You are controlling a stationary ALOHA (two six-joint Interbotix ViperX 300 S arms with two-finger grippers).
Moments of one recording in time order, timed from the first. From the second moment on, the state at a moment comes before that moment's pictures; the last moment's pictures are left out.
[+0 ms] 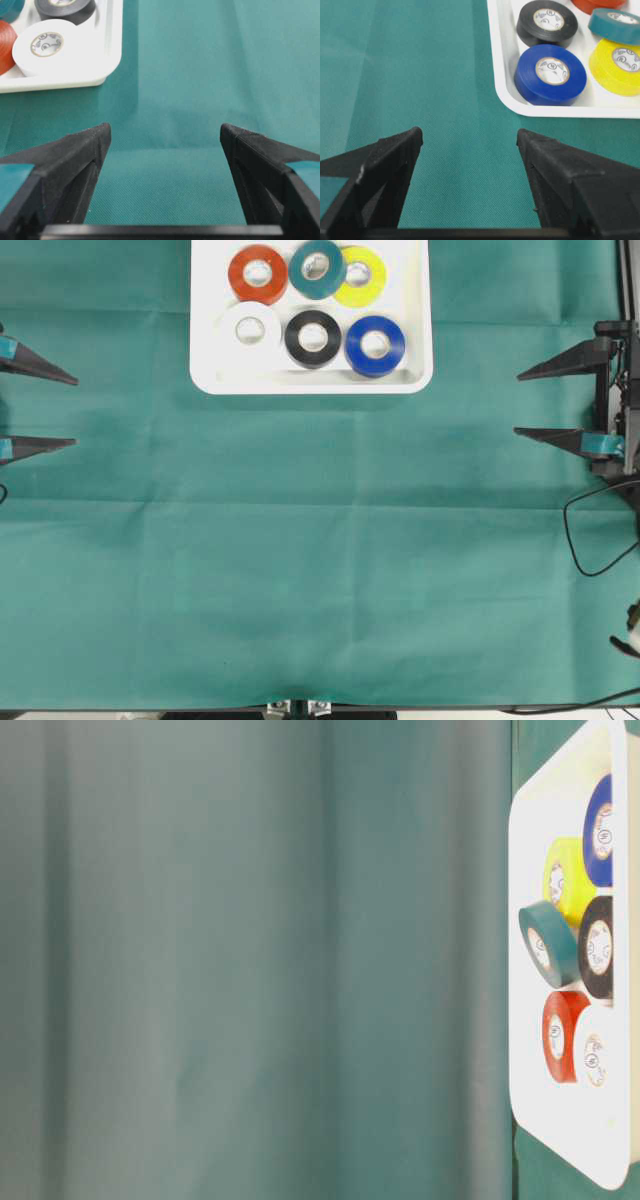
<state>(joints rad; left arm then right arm) 0.02 -1.14 1.44 -0.02 0.09 0.12 0.05 -1.13 1.41 -0.67 0.19 0.76</state>
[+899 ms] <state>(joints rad) 0.02 -1.14 1.45 -0.02 0.09 0.12 0.05 -1.13 1.42 -0.67 0.17 0.76</state>
